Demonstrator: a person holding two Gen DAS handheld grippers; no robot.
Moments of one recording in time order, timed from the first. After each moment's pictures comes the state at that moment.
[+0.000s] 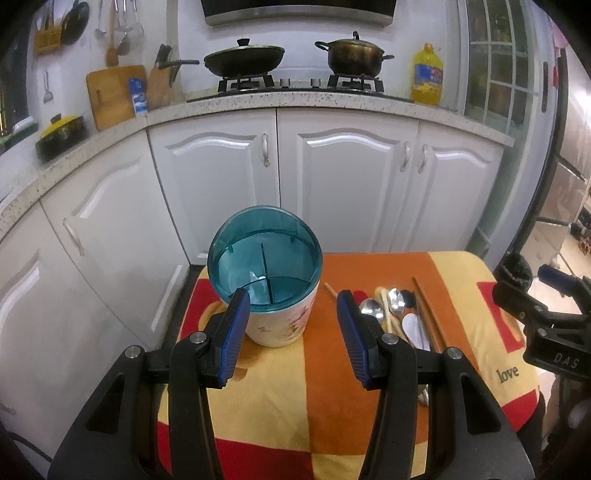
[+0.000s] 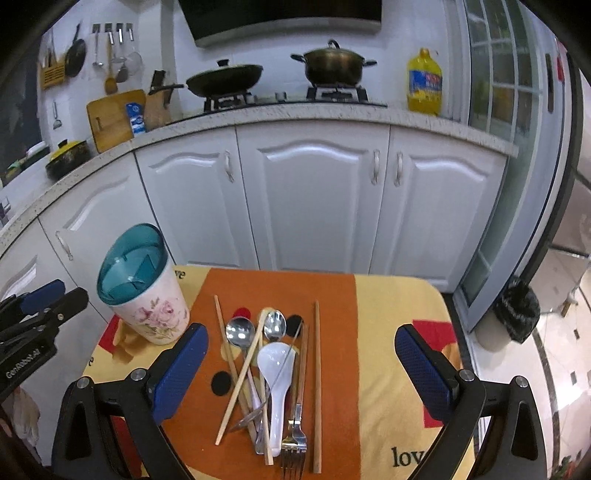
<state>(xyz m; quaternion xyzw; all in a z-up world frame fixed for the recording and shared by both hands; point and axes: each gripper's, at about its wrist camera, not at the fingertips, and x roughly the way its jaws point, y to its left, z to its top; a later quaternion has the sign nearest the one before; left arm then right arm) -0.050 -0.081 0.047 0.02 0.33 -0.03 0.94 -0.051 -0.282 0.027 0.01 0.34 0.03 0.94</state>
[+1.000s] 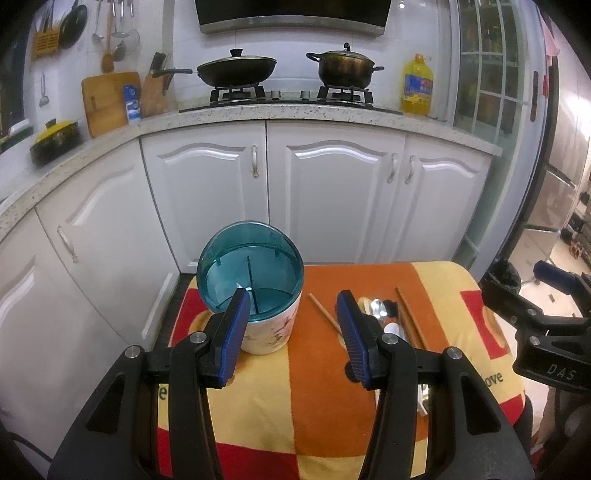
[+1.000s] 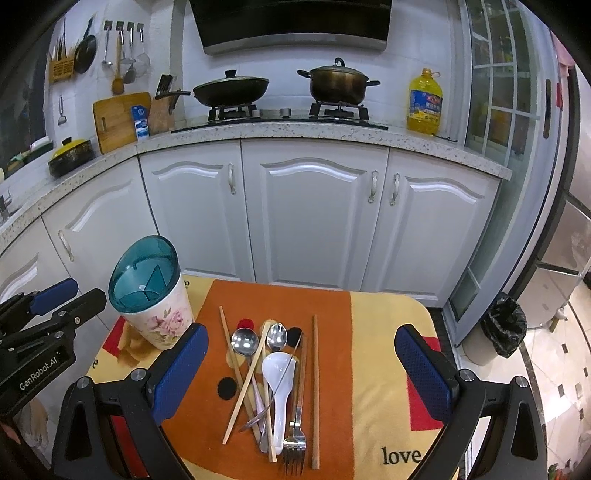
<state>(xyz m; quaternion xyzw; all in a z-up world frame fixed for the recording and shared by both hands) -0.056 -0.087 0.061 0.01 0.32 -0.05 0.95 -0.065 -0.269 0.055 -0.02 0.32 0.02 0.95</state>
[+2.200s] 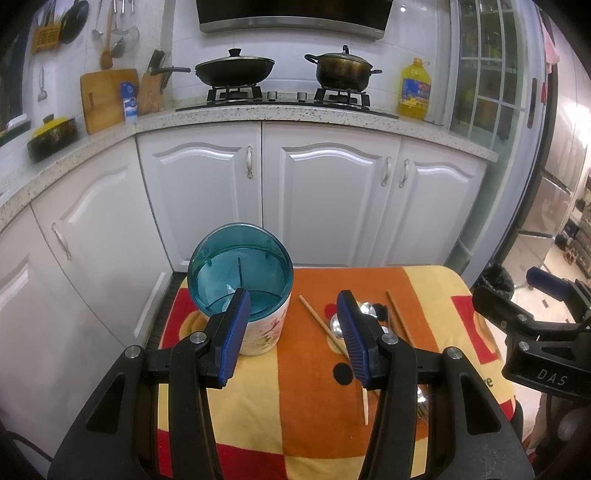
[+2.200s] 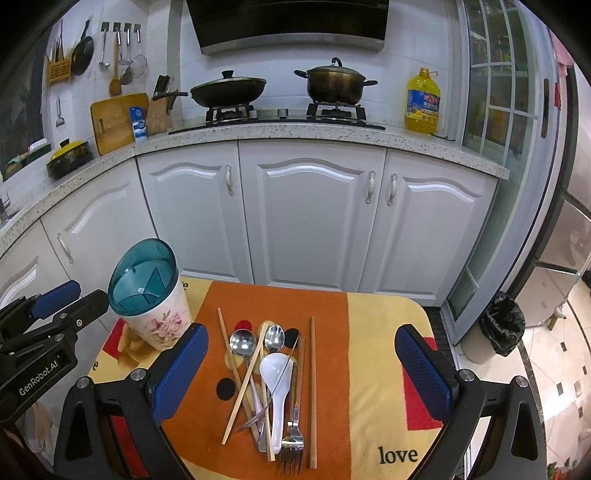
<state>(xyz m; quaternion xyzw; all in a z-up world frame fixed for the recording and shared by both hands) -0.056 -0.095 0.066 0.00 0.32 -0.06 0.95 -0.065 -0.270 0.058 -0.02 0.33 0.01 0.94</state>
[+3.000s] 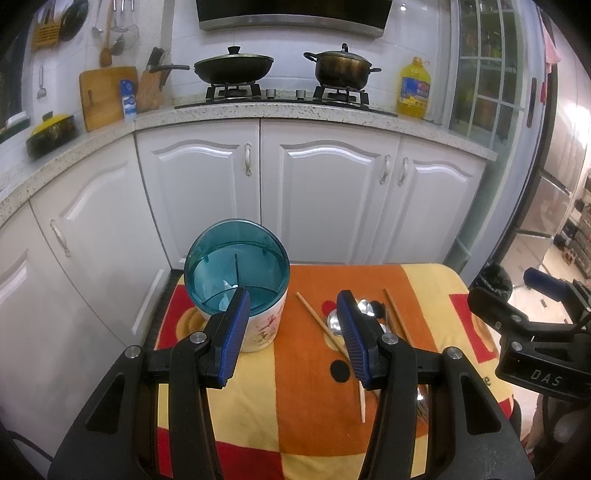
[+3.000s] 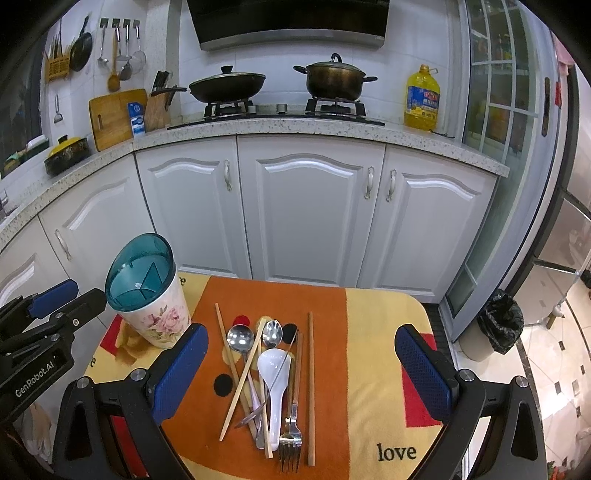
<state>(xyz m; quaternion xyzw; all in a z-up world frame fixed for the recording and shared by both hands) -0.058 -0.095 0.062 0.00 0.32 -0.06 0.94 -0.063 -0.270 0.055 -0.02 0.34 0.01 0.94</state>
